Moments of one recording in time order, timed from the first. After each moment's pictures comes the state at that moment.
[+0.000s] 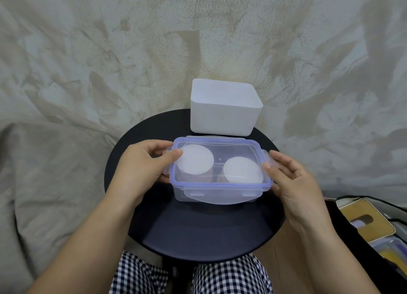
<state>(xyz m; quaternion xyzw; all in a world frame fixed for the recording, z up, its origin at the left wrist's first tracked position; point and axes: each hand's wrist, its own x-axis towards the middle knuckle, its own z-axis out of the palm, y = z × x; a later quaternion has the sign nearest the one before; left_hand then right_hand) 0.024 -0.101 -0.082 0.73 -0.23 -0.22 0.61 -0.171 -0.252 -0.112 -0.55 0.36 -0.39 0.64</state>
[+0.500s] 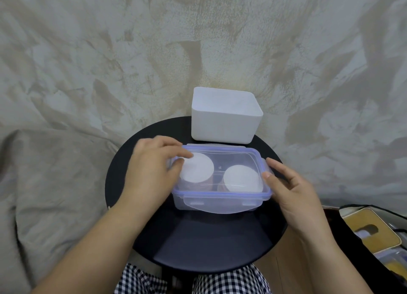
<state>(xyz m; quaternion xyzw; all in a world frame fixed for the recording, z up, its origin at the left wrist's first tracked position) 0.017 -0.106 -0.079 0.81 -0.43 0.06 0.40 -0.173 -0.254 -0.111 -0.64 0.37 -0.35 0.58</state>
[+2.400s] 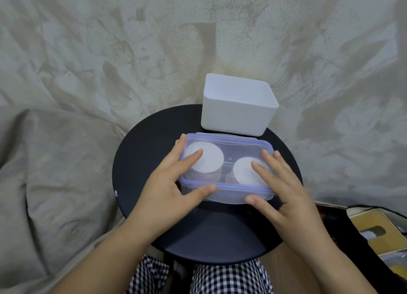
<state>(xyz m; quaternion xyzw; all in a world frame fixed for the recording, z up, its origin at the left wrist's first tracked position) -0.012 -0.085 -0.114 0.73 -0.45 -0.10 0.51 -0.176 -0.240 -0.132 -0.90 0.18 -0.30 0.25</state>
